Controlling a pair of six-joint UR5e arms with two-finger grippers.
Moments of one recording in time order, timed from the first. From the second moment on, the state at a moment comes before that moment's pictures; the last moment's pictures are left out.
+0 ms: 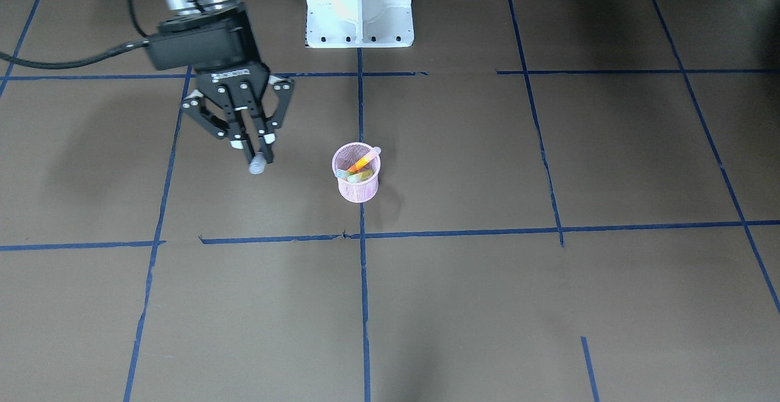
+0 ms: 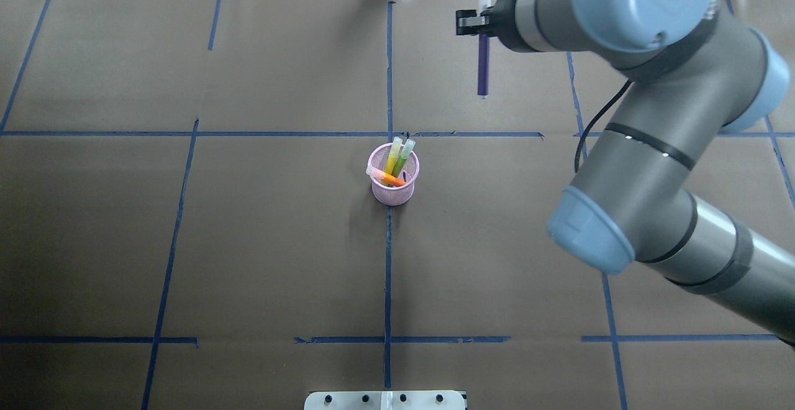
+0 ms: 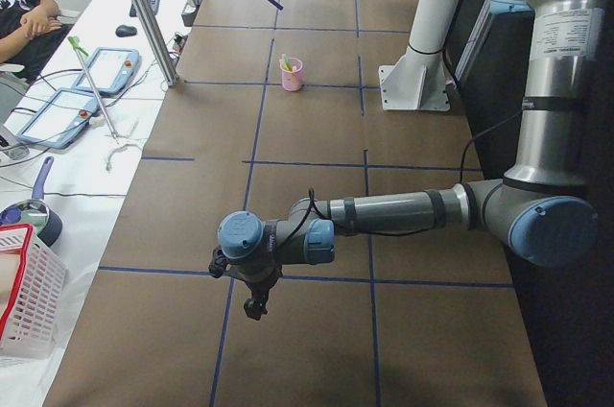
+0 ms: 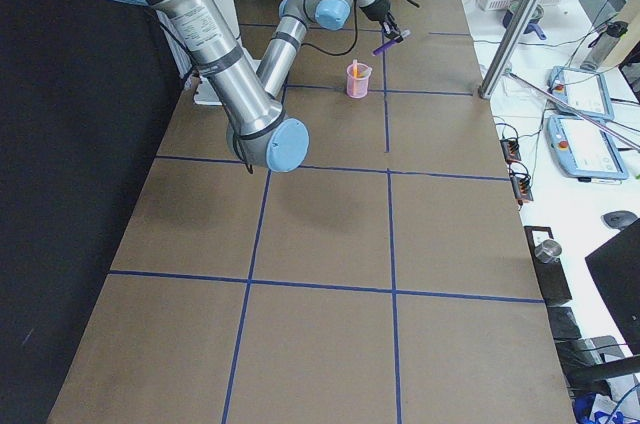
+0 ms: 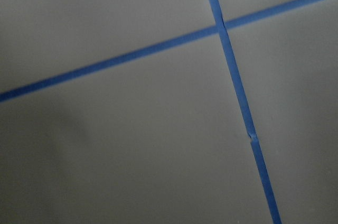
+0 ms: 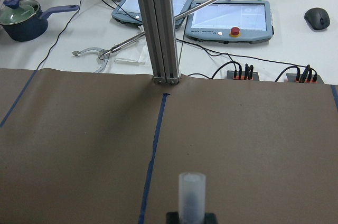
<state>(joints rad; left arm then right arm) -1.55 -1.56 -1.45 -1.63 -2.33 0.34 0.68 -0.86 1.92 -1.53 1.48 1.03</state>
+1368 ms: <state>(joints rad) -1.55 -1.53 -1.47 -1.63 -2.33 0.34 0.44 -0.80 1.62 -1.34 1.22 1.11</state>
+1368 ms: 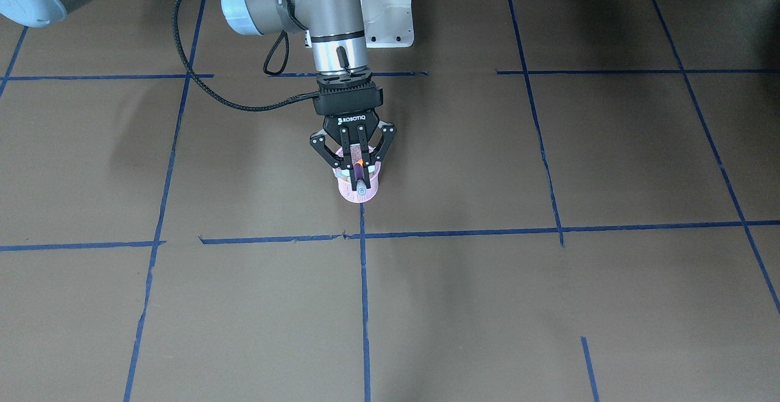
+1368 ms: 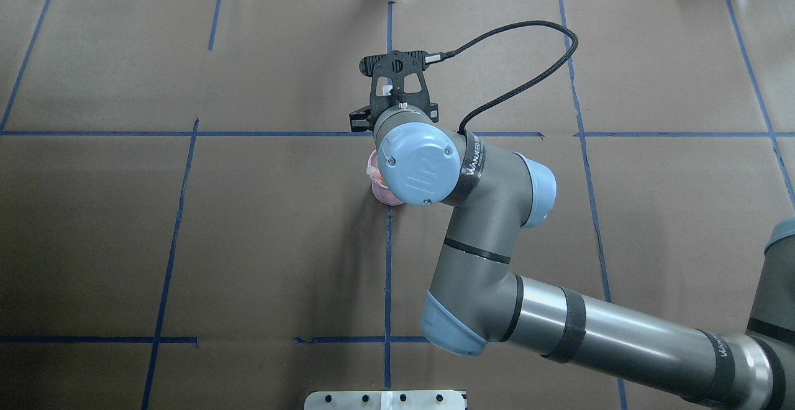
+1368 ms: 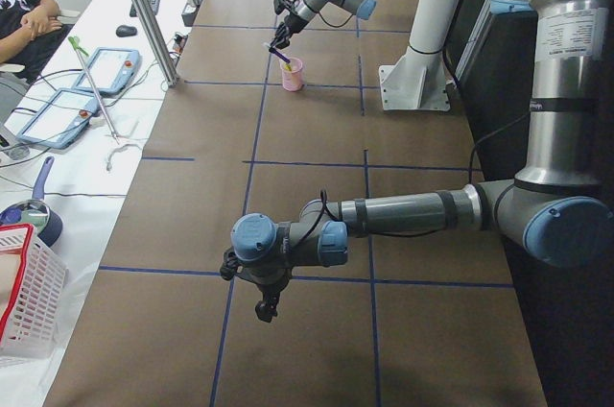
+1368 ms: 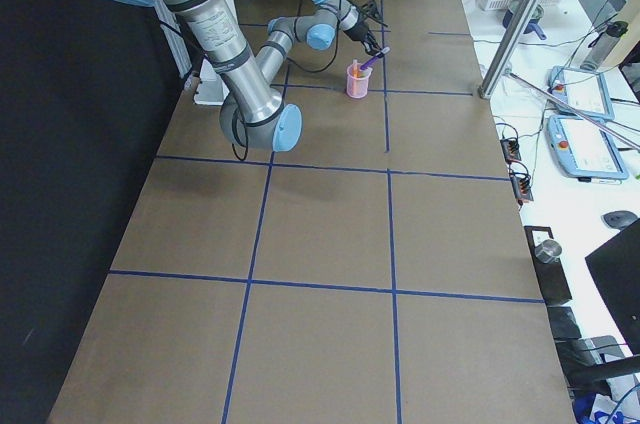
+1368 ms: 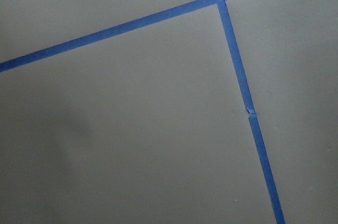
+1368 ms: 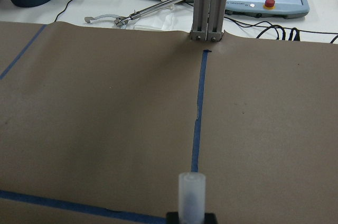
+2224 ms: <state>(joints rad) -1.55 -1.53 -1.47 -1.63 -2.31 0.34 0.40 -0.85 1.68 -1.34 1.22 1.14</state>
